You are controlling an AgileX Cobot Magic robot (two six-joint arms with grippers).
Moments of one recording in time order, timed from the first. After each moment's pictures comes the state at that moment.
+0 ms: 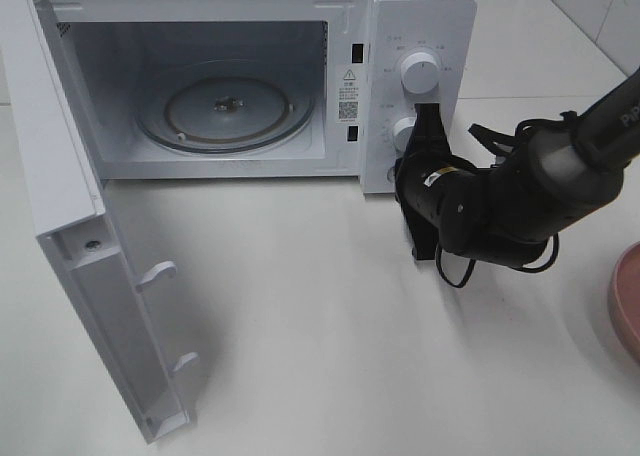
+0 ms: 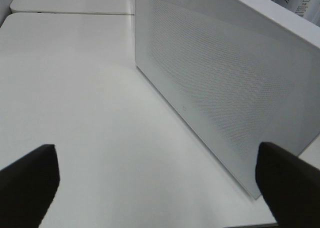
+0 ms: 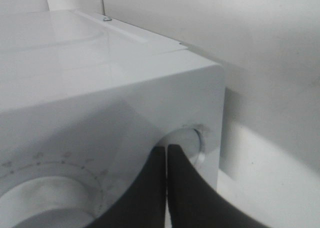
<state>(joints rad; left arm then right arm) 0.02 0.00 -0.52 -0.18 1.07 0.08 0.53 2.11 -0.88 0.58 -0.80 1.31</state>
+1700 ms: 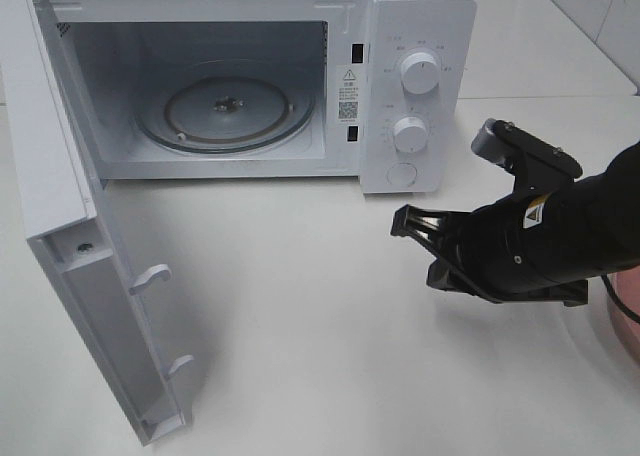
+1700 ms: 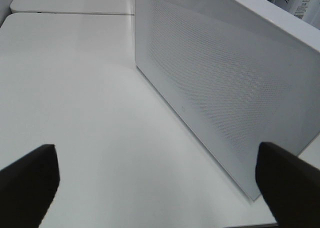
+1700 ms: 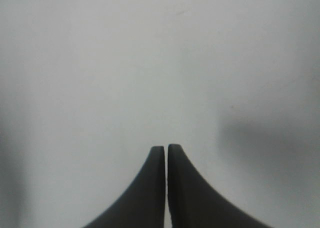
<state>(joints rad) 0.02 0.00 -0.52 -0.18 1.07 0.08 0.52 1.55 -0.58 0.25 0.03 0.45</state>
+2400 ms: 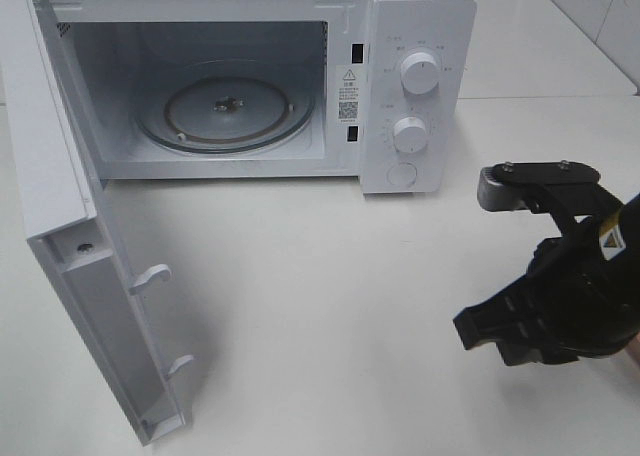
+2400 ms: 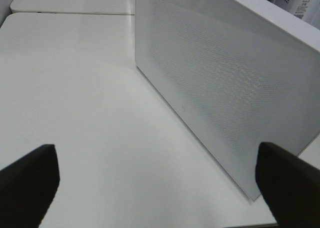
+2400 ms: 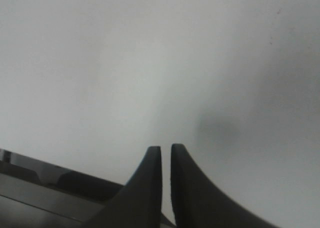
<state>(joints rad) 0.02 0.00 -0.52 -0.18 1.07 0.08 0.52 1.35 -0.58 0.06 0.53 0.21</state>
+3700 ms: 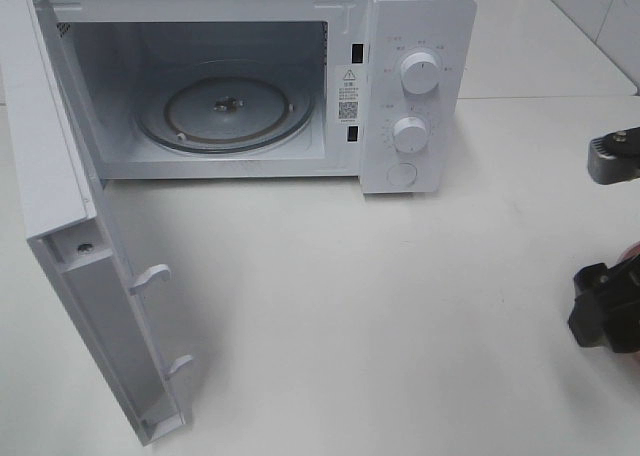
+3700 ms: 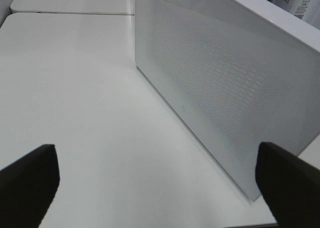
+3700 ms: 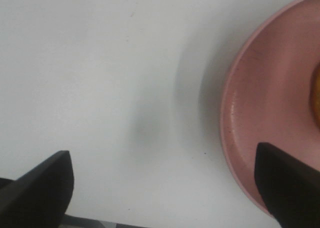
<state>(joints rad) 0.02 0.00 -0.52 -0.18 1.07 0.08 0.31 1.17 -0.58 -0.21 0.69 0.19</state>
